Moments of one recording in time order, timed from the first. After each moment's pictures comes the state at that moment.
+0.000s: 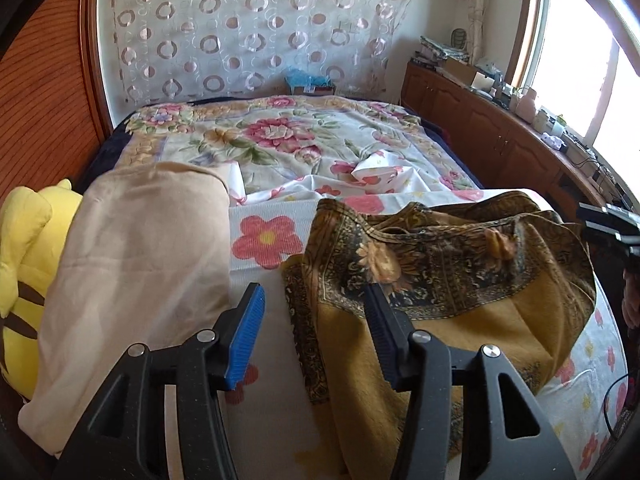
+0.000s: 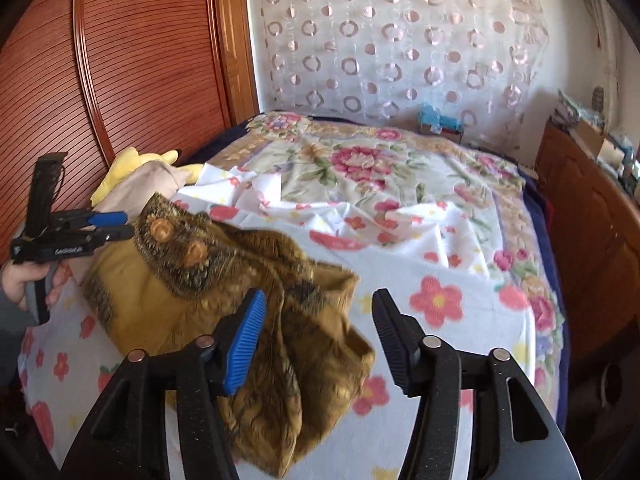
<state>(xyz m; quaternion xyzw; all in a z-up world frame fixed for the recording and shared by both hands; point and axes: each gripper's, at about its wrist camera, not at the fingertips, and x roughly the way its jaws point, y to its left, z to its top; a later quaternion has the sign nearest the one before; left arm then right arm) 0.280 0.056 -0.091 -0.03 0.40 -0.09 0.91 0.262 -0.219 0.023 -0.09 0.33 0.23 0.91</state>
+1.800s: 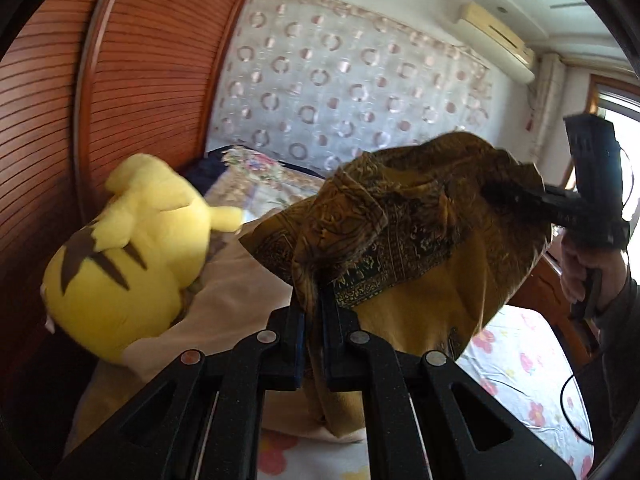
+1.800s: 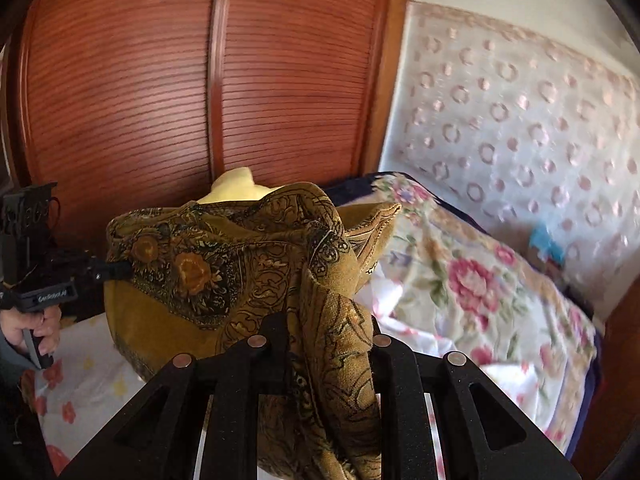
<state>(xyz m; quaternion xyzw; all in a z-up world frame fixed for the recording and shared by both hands) 0.164 0.177 -0.063 -0.19 0.24 0.04 0.95 0.344 -0.008 0.086 -0.24 0.22 0.43 0.84</state>
